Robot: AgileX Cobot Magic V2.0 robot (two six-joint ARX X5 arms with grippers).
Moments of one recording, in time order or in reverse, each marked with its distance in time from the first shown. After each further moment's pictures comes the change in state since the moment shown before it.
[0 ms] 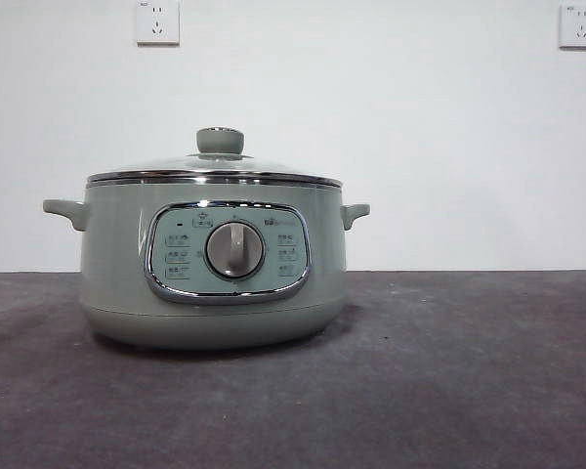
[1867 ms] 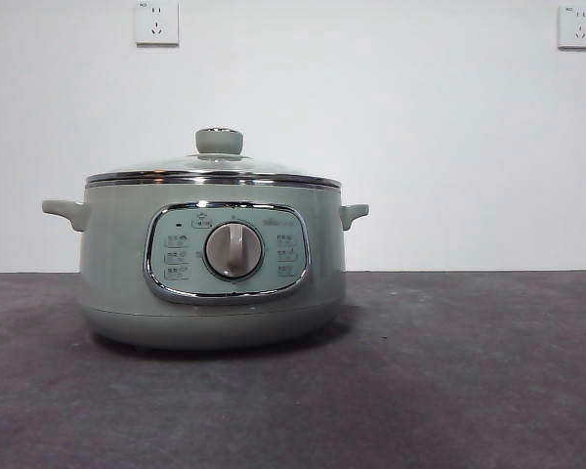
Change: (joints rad) left arm 0.028 -0.206 -0.275 -0.027 -0.064 -0.097; right arm -0.330 -0.724 -0.958 0.980 0.154 -0.089
